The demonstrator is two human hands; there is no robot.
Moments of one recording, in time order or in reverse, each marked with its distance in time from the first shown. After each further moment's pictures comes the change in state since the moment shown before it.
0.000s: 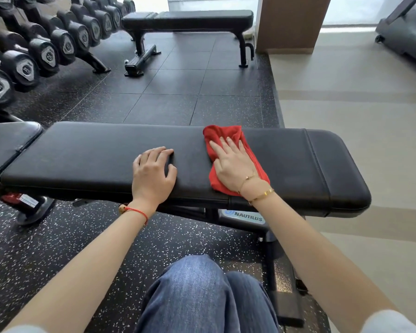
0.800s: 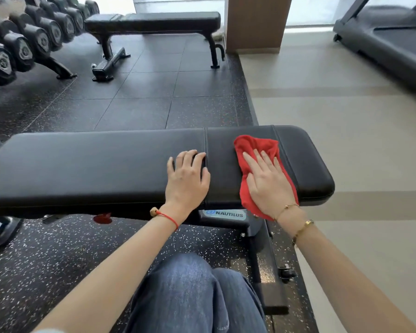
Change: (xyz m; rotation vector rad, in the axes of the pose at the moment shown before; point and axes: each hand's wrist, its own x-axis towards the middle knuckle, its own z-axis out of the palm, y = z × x) left_hand -0.008 0.115 0.033 -0.018 -0.164 0.173; right_hand -0.098 0.079 -0.018 -0.053 0.139 0.236
